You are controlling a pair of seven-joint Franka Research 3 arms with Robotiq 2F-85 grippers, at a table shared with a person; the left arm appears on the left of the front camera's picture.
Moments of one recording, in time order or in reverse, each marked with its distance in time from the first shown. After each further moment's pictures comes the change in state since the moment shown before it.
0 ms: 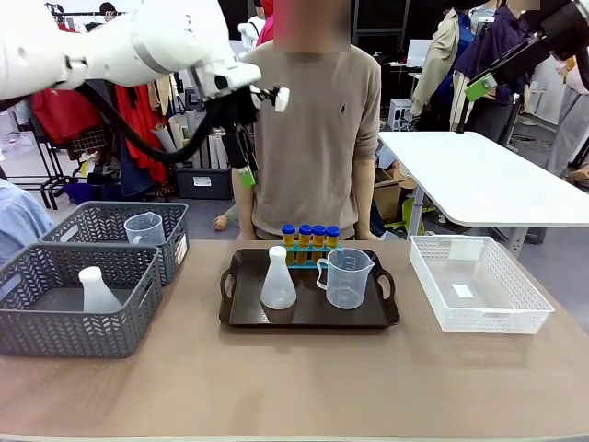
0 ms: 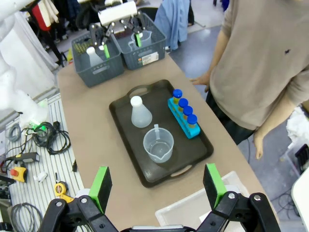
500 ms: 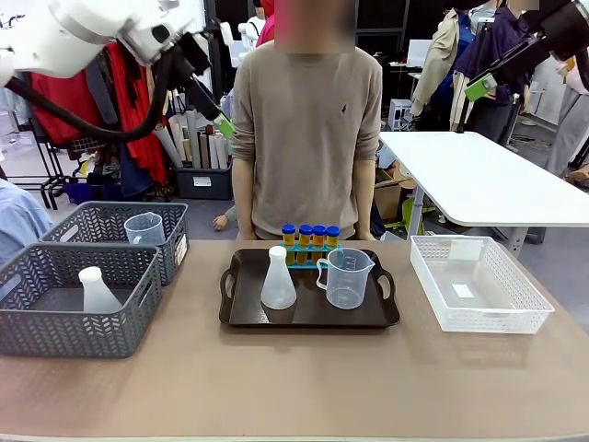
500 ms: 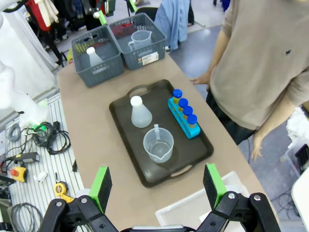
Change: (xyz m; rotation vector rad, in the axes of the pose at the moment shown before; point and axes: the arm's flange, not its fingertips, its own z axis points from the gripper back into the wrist) left arm -0.056 -0.011 0.083 0.142 -0.315 0.190; right arm 0.000 0.000 0.000 0.000 0.000 0.000
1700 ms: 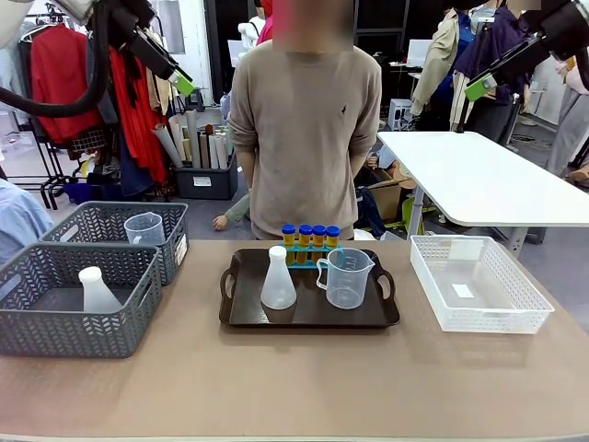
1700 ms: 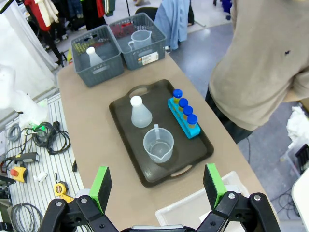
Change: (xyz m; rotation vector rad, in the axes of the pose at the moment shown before) left arm -0.018 -0.029 0.091 0.047 -0.100 -0.035; right arm 0.000 0.000 0.000 0.000 0.000 0.000
